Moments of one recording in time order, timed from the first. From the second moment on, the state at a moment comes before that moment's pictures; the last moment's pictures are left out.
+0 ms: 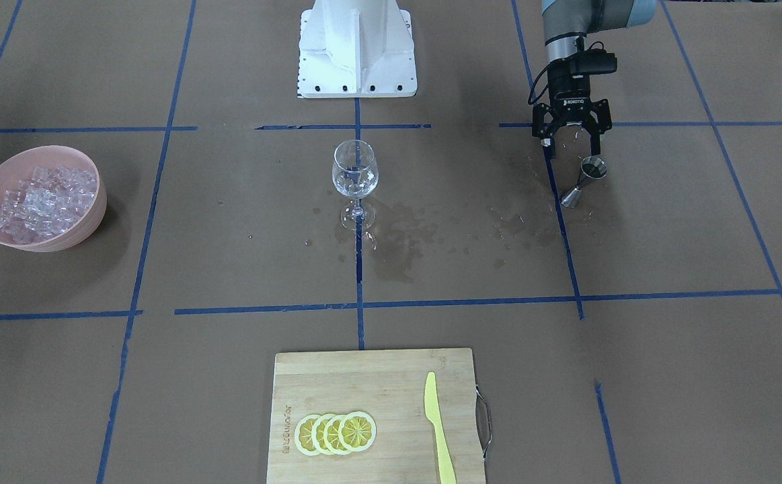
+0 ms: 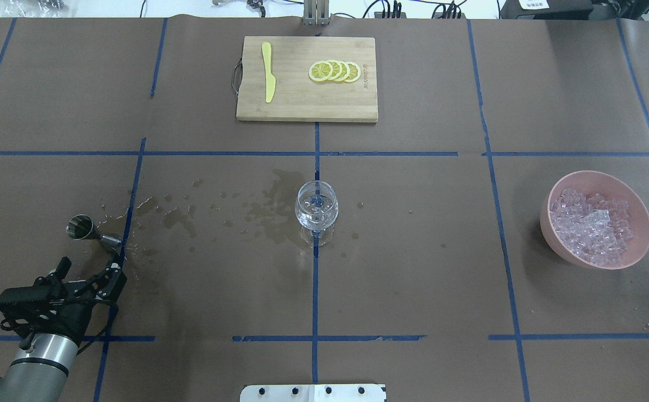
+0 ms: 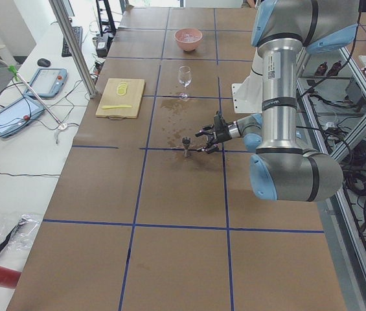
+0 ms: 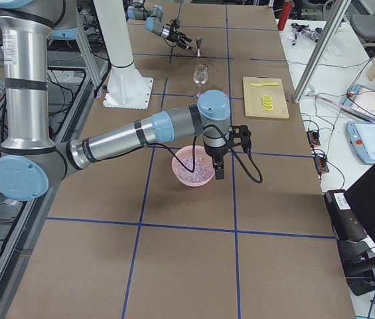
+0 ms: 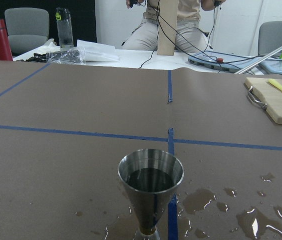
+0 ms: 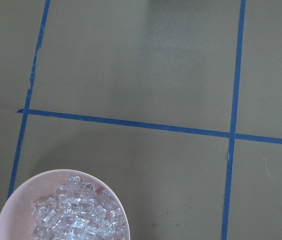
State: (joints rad) left arm 0.03 -1.35 -1.96 -1.96 -0.44 -1.85; right arm 1.50 -1.61 1.97 -1.66 2.38 0.14
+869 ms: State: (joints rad) left arm 0.00 -1.41 -1.86 -1.97 -0.42 -1.85; right arm 1.50 -1.61 1.98 -1.66 2.38 0.14
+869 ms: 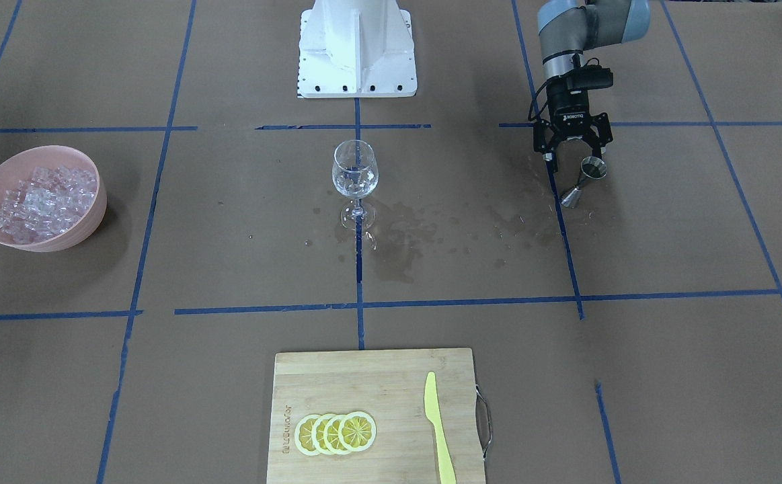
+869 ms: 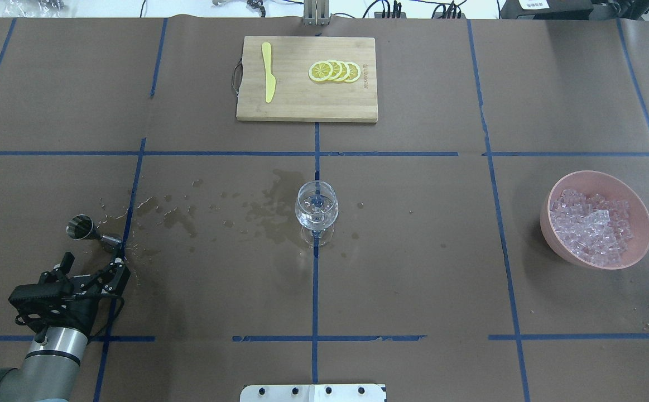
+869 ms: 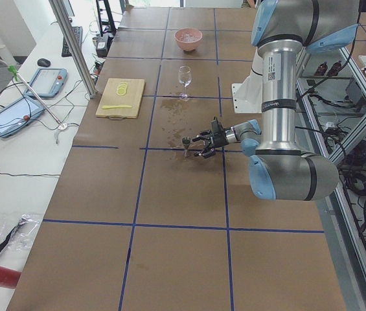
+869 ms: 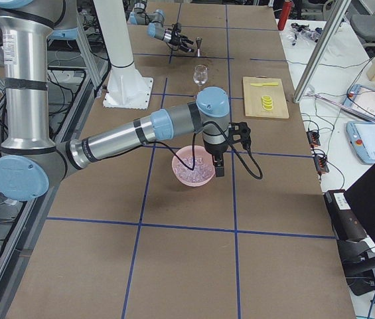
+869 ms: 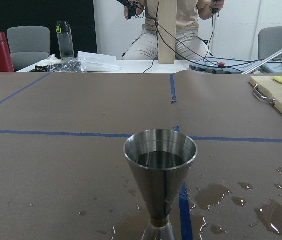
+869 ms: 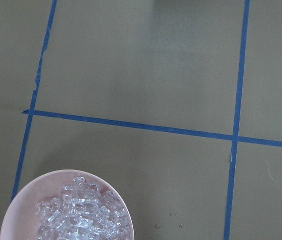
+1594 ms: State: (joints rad) left arm -0.06 -1.46 -1.81 -1.97 -0.42 -1.84; right arm 1.46 -1.61 2.05 -1.66 2.38 0.30
